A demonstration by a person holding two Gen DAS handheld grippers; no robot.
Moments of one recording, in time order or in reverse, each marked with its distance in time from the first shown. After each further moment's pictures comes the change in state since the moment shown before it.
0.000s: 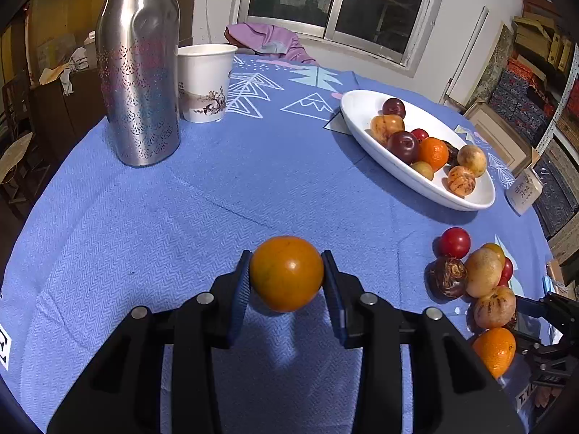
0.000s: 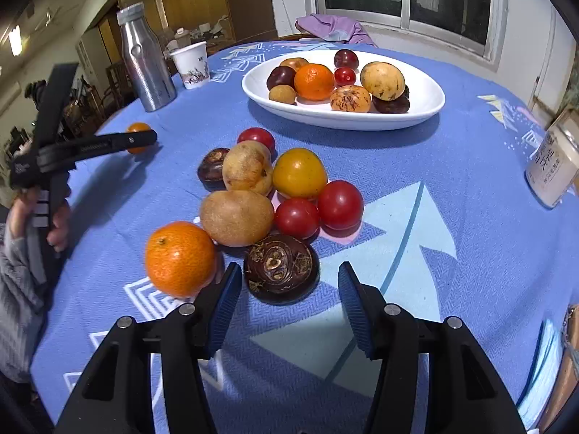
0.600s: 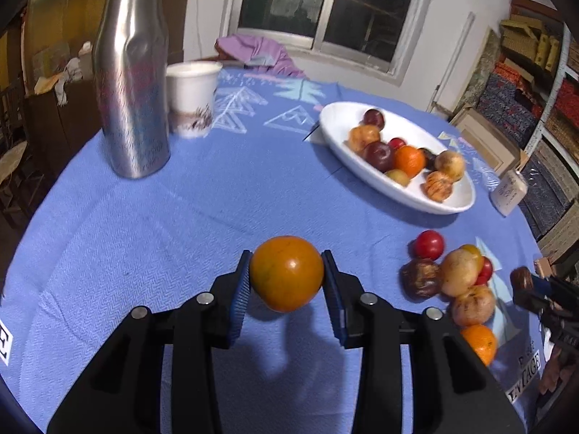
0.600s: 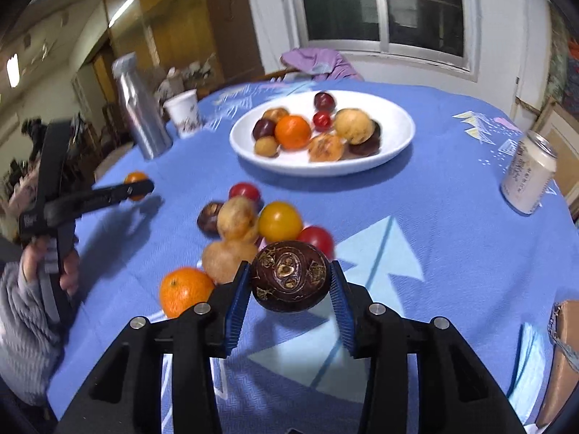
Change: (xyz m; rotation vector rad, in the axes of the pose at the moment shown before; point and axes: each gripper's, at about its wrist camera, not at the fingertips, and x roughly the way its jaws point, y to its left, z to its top) left arm -0.025 -0.017 -0.002 0.037 -0.071 -0.036; right arm -0.040 -0.029 0.009 0.114 -0.157 0.023
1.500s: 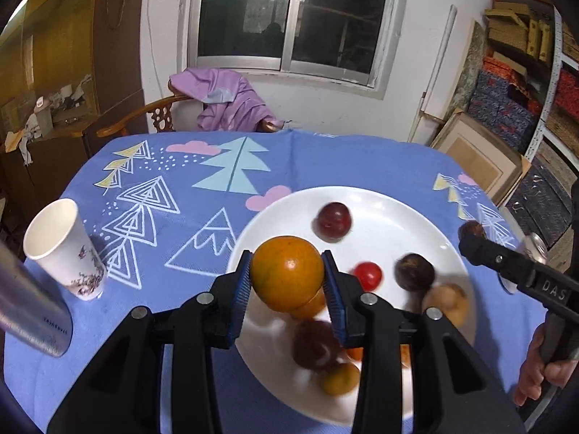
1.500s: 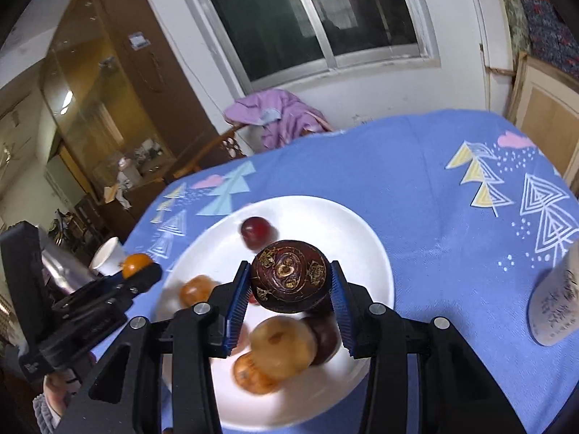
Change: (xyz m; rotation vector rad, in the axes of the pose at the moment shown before) left arm 0.122 -0.082 0.160 0.077 -0.038 -0.008; right arm 0.103 -0.091 0.171 0.284 -0.106 -0.015
